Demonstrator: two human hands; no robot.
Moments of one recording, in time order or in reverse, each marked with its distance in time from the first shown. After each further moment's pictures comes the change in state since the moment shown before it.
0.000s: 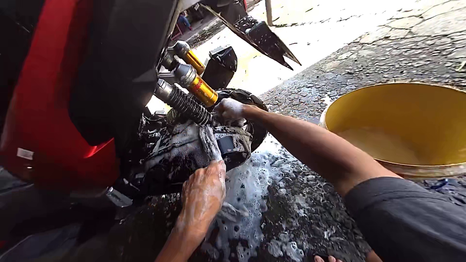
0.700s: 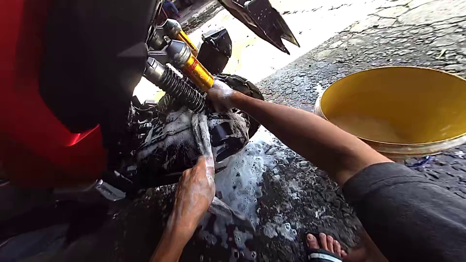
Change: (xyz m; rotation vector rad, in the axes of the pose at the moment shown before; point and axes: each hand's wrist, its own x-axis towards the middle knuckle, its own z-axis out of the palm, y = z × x) left_hand -0.011 -0.037 0.034 -0.104 0.049 0.019; right_hand -0.003 -0.040 0.017 0.466 0.229 0.348
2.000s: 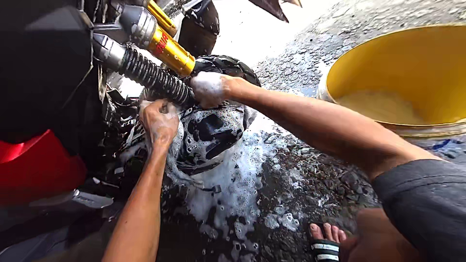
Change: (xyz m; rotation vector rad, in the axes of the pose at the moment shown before) left_hand 0.169 -0.047 0.007 -0.178 0.521 0.067; right_hand -0.048 -0.023 -0.018 -0.826 -0.228 -0.307
